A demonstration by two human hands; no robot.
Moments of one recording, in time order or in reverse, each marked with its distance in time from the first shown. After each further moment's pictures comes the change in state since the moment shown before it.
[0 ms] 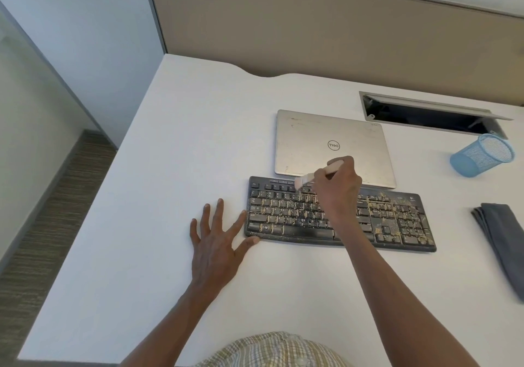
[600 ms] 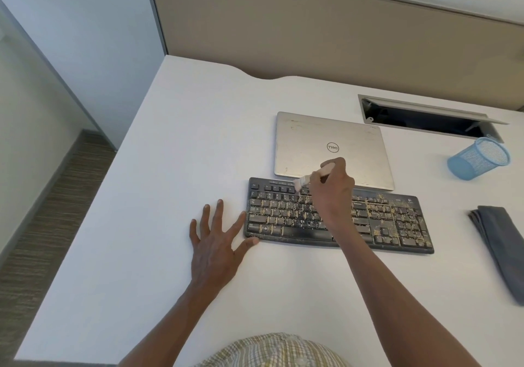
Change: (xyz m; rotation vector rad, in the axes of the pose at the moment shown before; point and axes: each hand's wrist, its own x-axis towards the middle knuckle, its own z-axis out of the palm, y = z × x) left_hand 0.001 -0.001 0.001 -0.008 0.005 0.000; right_hand -0.005 -0.001 0.003 -0.056 -0.057 -0.074
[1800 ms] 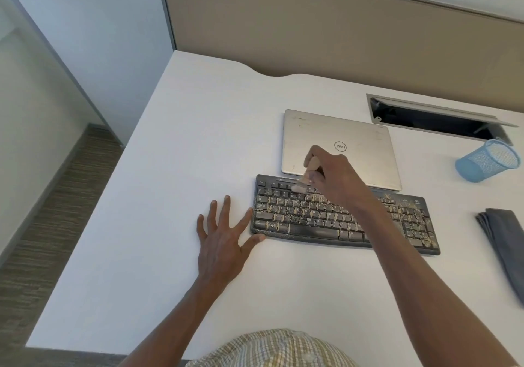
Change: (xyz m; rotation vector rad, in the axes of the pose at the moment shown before) left_hand 0.000 0.001 -0.001 0.021 -0.012 -0.006; right_hand 0.025 -0.022 -0.025 -0.229 -0.505 -0.402
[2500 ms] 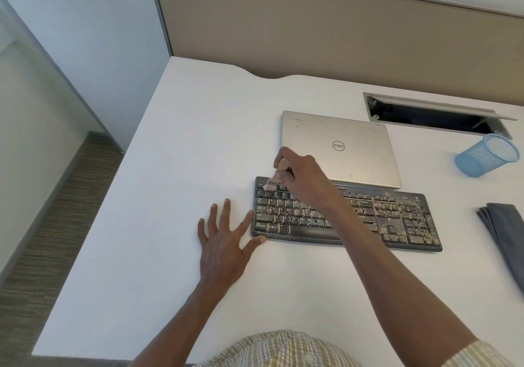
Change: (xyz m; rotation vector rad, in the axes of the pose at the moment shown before) left_hand 0.000 0.000 0.000 0.006 -0.003 -0.006; right_hand 0.017 -0.034 0.032 0.138 -0.018 -0.054
